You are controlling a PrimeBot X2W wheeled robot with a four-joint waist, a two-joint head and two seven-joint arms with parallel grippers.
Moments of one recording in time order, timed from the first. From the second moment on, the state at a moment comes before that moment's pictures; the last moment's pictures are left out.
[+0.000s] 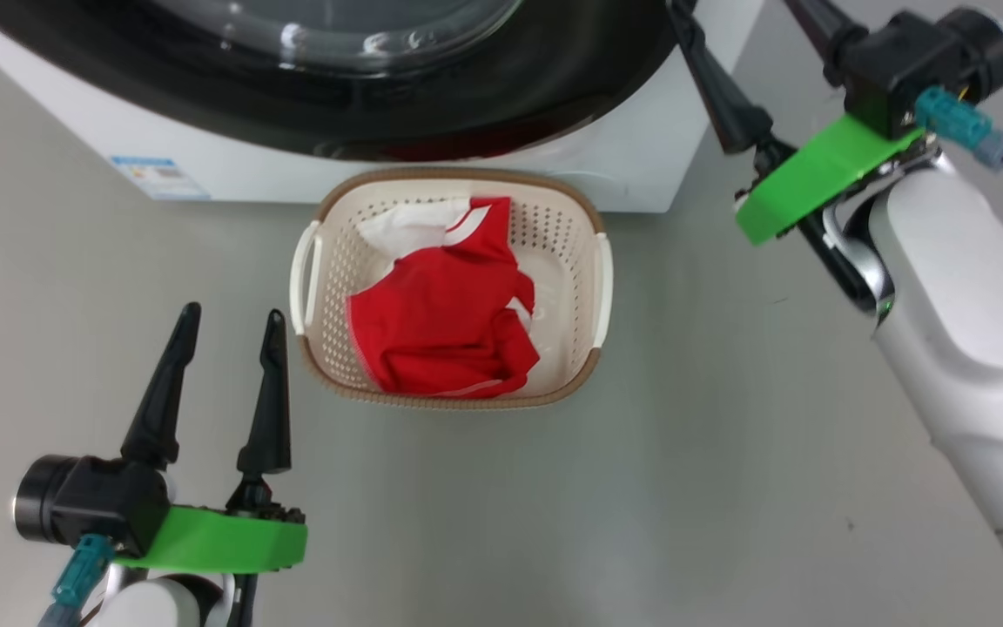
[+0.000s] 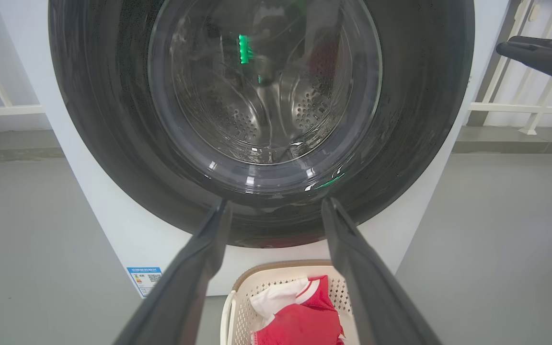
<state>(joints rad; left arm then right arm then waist) -0.23 0.04 -0.02 0.07 -0.14 -0.08 -0.25 -0.96 -0.23 0.46 0.58 0.36 0.13 -0.26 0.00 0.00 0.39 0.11</state>
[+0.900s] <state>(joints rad) -0.06 0.04 0.02 0.08 -0.16 -0.08 -0.25 -0.36 -0.16 0.14 0.32 0.24 0.13 -0.26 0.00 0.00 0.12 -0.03</state>
